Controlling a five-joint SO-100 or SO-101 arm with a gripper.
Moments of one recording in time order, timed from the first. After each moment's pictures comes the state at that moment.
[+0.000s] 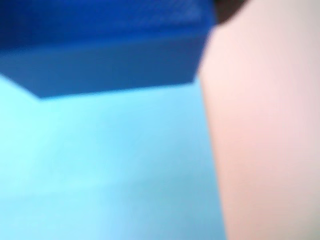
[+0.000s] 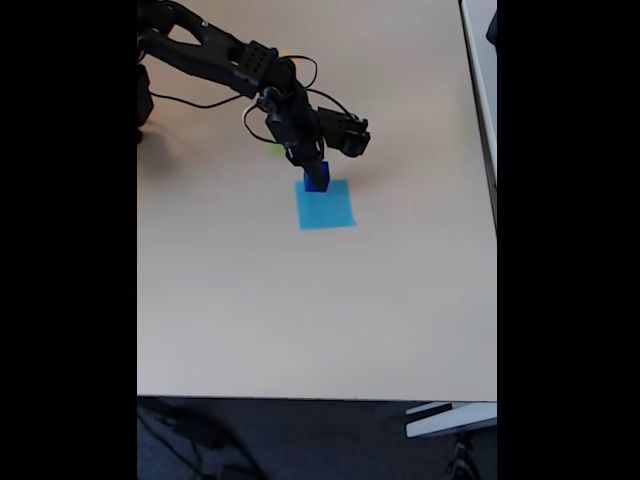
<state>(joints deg) 20.1 68.0 78.9 52.0 66.4</state>
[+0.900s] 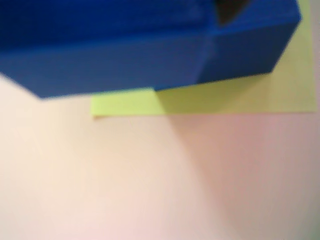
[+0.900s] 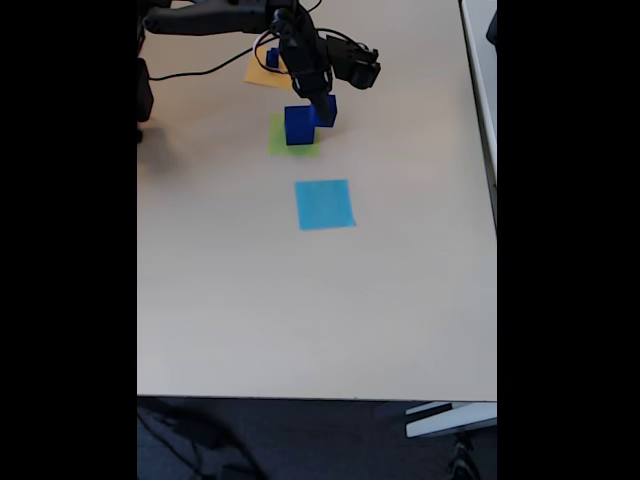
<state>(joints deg) 5.6 72.9 65.4 72.6 82.1</state>
